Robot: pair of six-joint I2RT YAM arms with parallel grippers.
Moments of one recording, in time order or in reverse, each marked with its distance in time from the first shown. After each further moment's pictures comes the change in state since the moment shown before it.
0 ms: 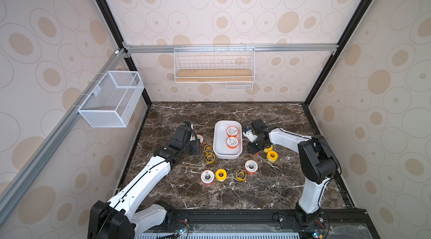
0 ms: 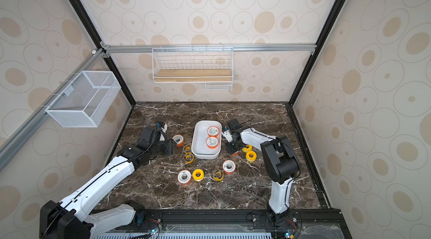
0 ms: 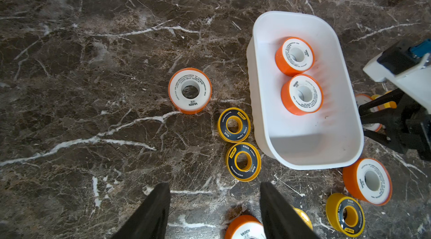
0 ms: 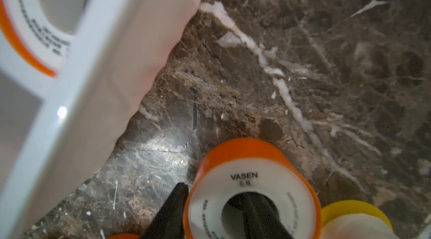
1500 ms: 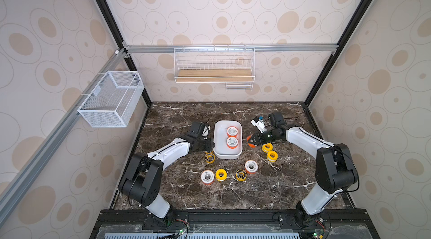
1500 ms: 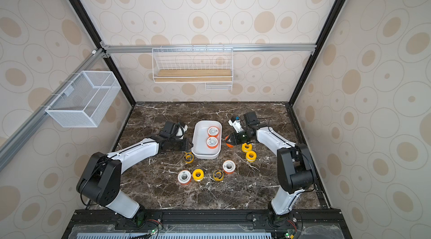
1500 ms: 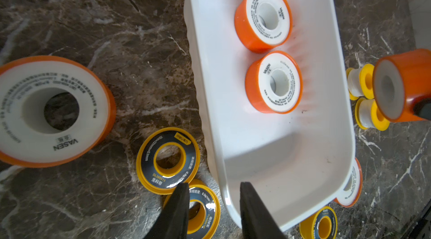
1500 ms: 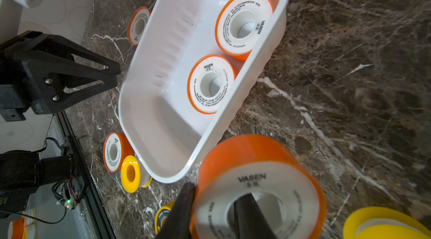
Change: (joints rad) left arm 0.000 0.469 0.087 0.261 0.346 -0.003; right arm -0.175 -0.182 -0.049 0.080 -0.537 0.111
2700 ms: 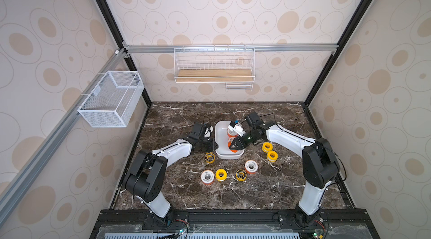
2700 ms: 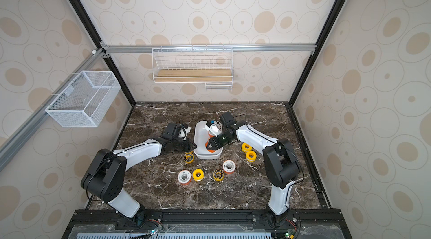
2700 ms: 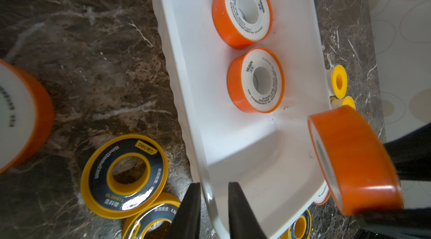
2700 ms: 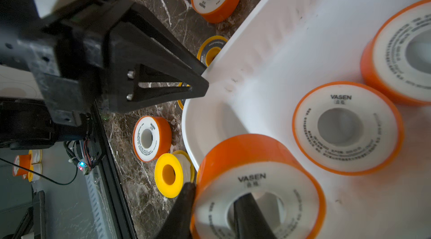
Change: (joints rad) left arm -0.018 0.042 -0.031 0.101 0.104 -0.076; right arm 0.272 0.141 0.194 -0.098 0.023 -0.046
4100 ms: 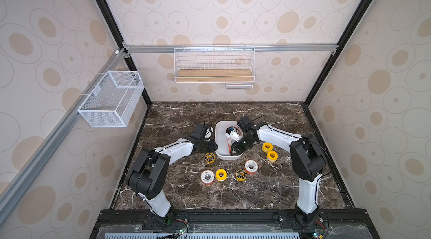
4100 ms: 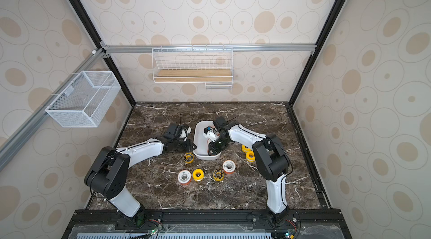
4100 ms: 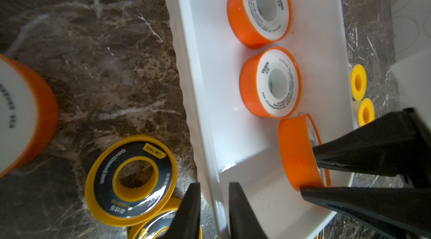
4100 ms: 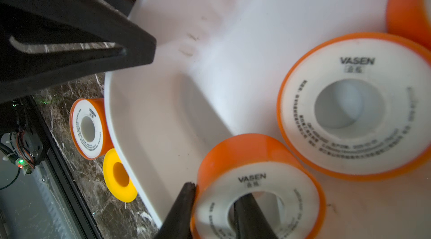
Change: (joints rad) left arm -0.002 0.040 0.017 -0.013 -0.031 0.001; right arm 0.040 0.122 0.061 -0.109 0.158 -0.050
